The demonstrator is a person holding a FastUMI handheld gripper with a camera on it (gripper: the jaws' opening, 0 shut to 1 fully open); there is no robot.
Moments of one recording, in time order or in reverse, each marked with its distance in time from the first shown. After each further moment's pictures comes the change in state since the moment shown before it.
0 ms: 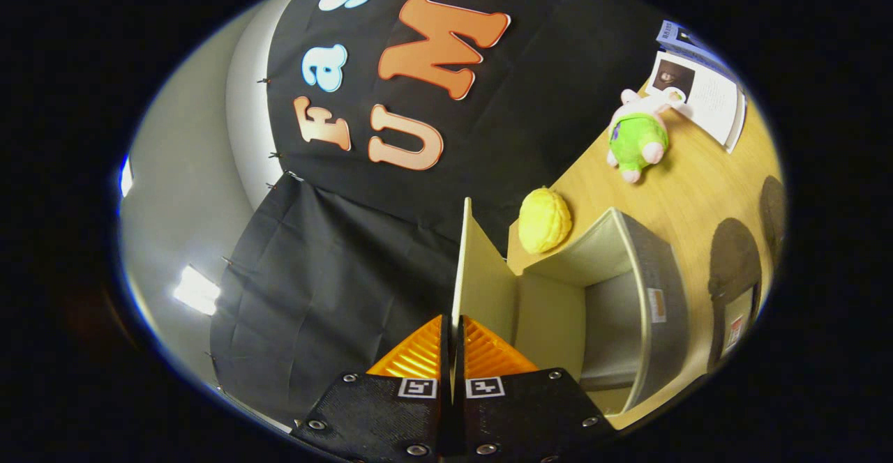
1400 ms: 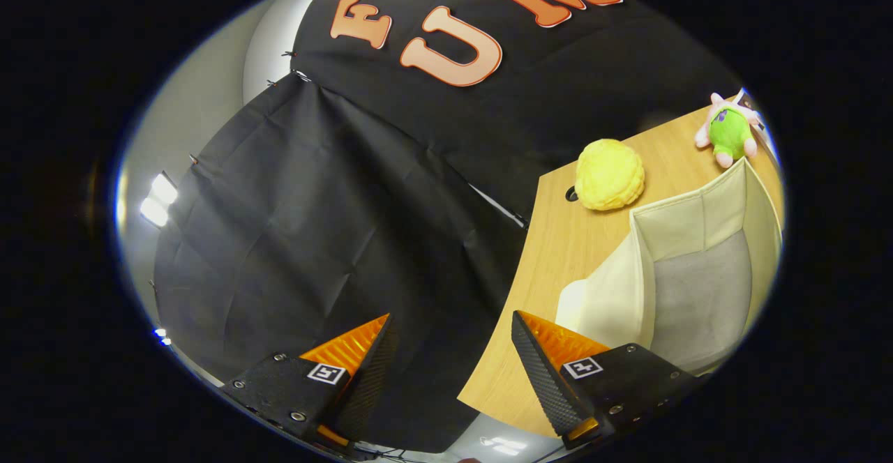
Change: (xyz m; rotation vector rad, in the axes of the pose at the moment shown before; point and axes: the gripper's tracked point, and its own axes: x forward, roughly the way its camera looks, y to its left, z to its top) arm 0.136 0.047 -0.113 -0.286 0.187 -0.111
